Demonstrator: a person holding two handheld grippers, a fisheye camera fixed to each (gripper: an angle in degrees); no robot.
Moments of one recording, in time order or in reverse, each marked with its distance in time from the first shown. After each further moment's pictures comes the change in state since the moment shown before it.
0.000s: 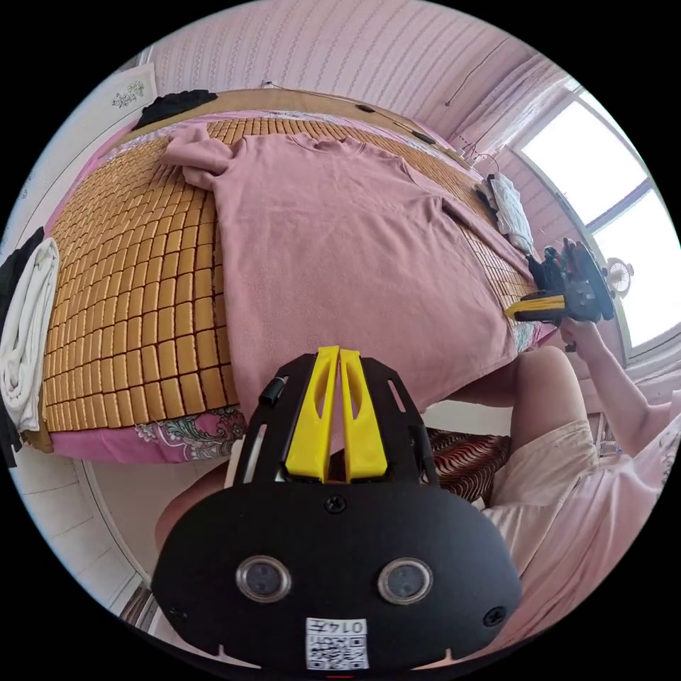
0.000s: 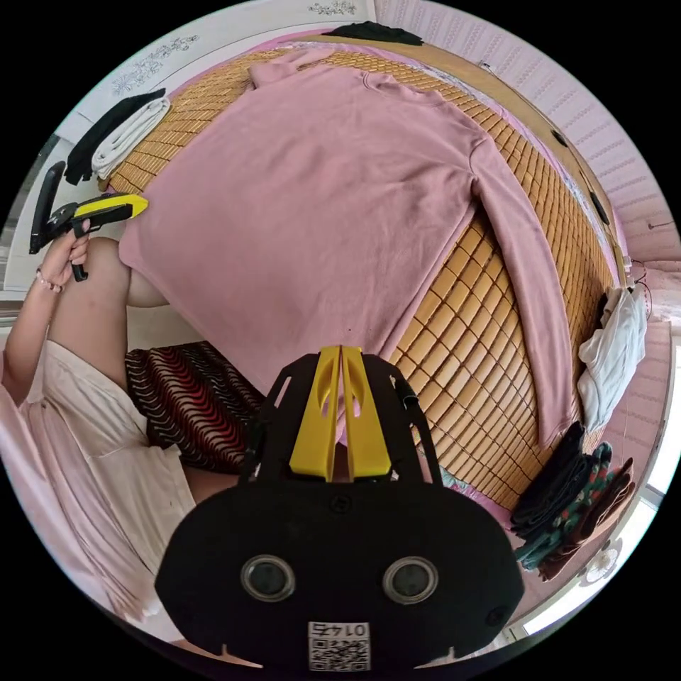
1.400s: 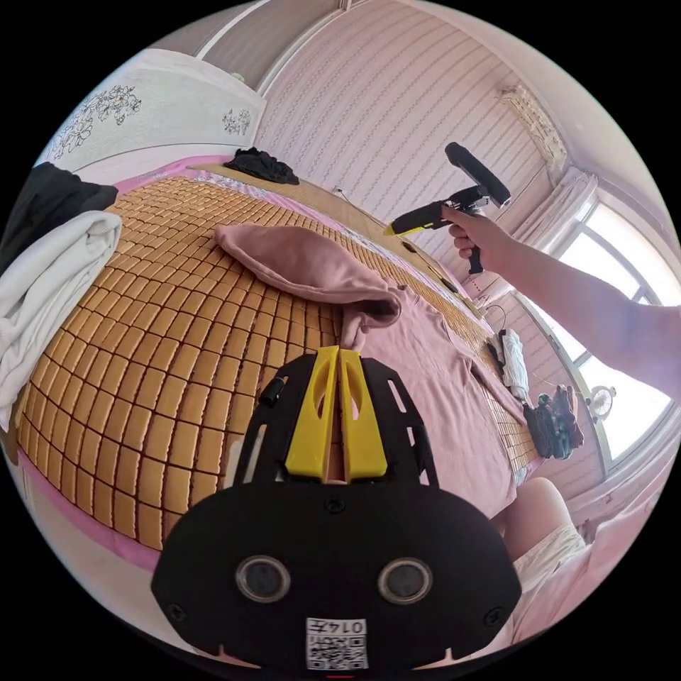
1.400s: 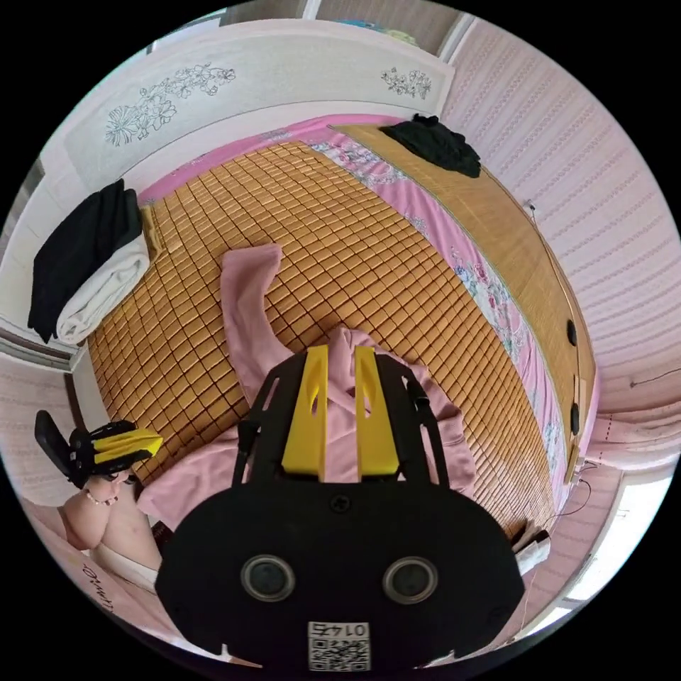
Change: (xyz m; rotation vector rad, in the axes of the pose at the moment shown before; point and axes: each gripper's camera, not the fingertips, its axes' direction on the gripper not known) left arm -0.280 0.140 -0.136 0.496 0.108 -0.281; right arm -0.232 -0.545 -0.120 0.302 0.138 -0.272
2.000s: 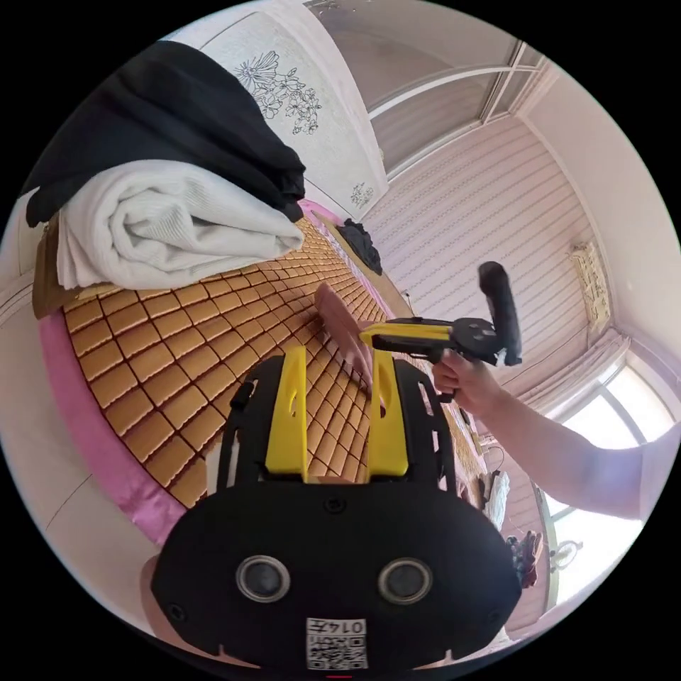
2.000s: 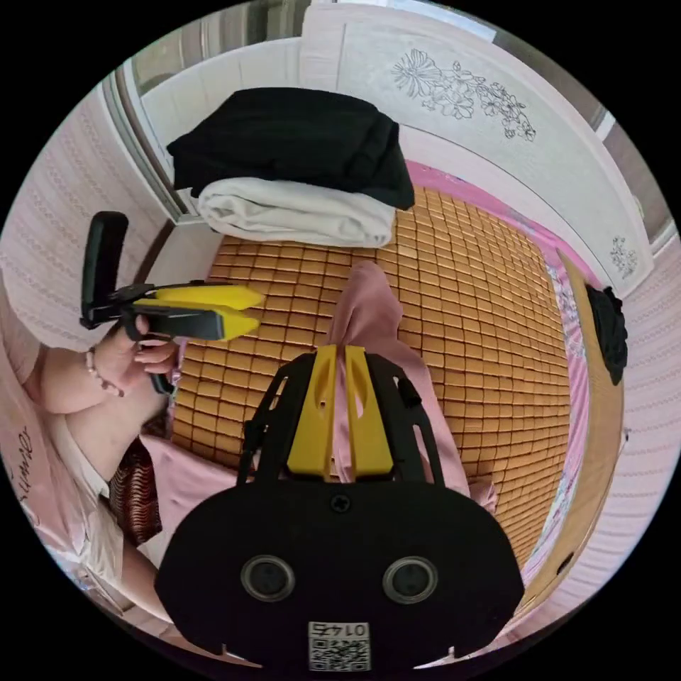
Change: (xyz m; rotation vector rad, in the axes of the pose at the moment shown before) left arm -0.140 0.049 -0.118 0.374 -0.063 -0.477; right arm -0.168 -0.045 0.022 0.092 -0.423 -0.720
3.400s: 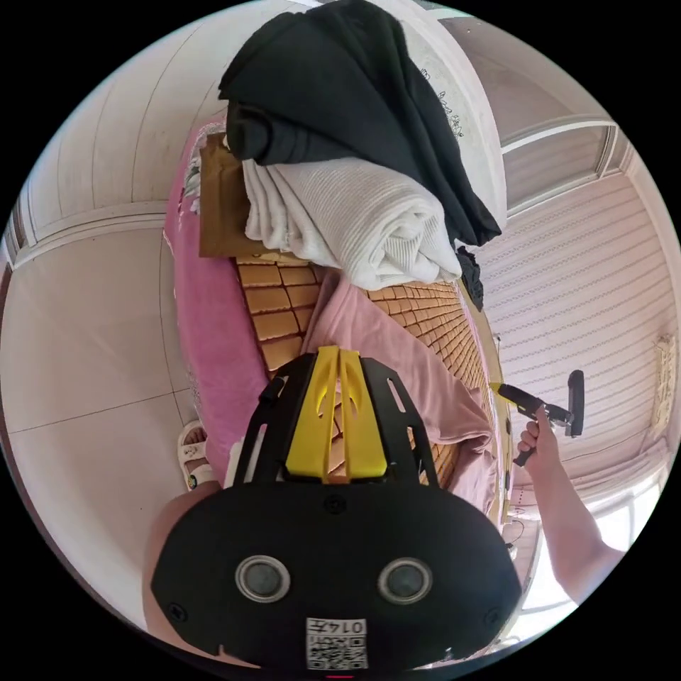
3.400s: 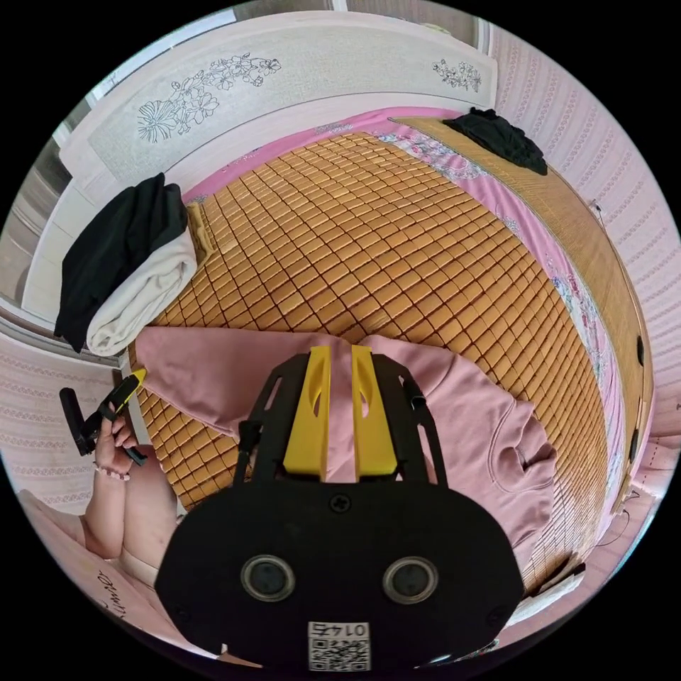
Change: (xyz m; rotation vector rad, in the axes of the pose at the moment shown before) left arm -0.042 0.002 0.018 0.020 -0.320 -0.326; right arm 0.171 0.159 -0.018 -0.050 0.186 0.805
